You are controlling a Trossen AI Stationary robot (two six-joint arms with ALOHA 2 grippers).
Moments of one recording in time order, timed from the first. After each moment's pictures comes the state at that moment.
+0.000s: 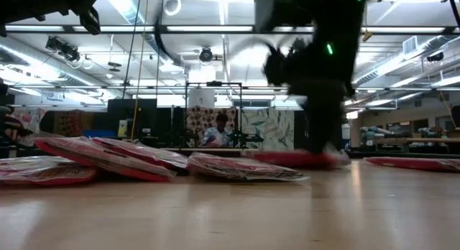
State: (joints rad) left arm 0.03 0.15 0.22 0.26 0.01 -0.17; right arm 0.26 1.93 1.30 -0.90 0.31 0.79
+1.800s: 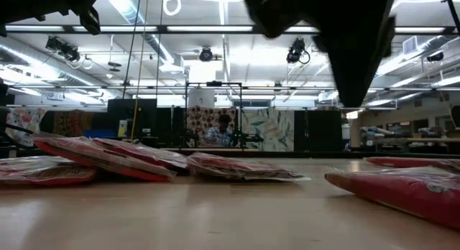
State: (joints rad) left arm 0.04 0.15 0.22 0.26 0.00 -0.17; right arm 0.46 2.11 1.72 -1.01 -0.11 1.08
